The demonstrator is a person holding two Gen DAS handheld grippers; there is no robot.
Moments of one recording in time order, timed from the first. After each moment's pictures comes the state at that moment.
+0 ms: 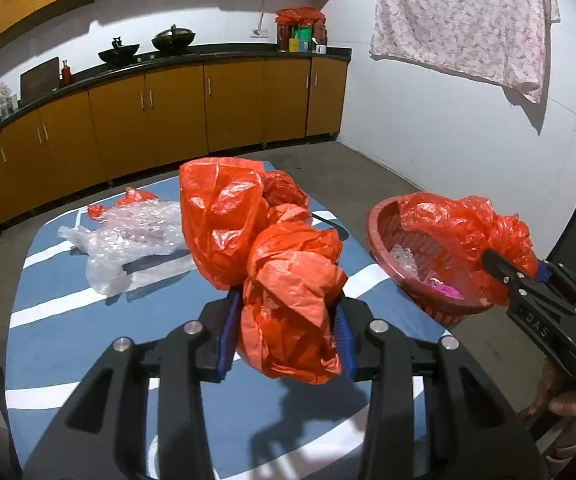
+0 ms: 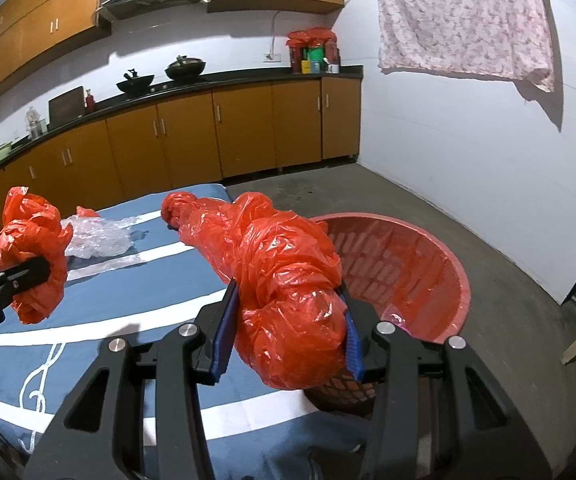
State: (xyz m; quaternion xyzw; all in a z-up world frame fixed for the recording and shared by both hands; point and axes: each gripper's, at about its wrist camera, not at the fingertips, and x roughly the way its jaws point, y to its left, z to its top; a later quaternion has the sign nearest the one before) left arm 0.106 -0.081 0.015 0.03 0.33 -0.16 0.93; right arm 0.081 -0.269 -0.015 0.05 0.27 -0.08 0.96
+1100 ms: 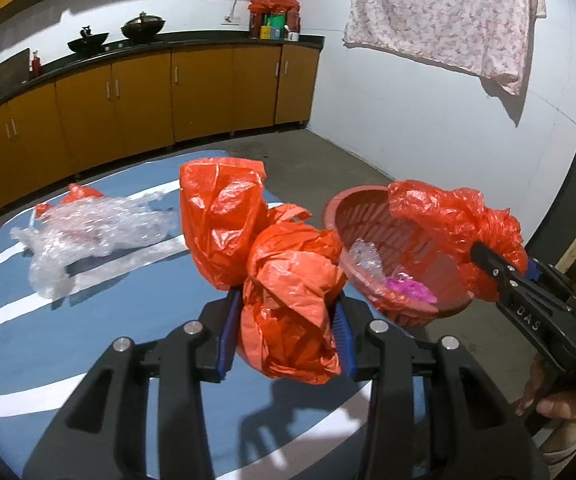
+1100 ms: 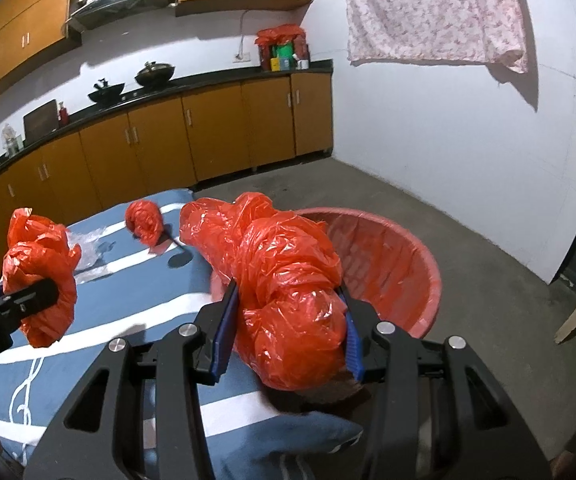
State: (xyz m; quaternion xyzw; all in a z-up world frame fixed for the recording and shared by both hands) left arm 0.132 -0.112 -0.001 0.02 0.35 -0.22 0.91; right arm 0.081 -0.302 -0.011 0.07 0.27 -0.13 0.95
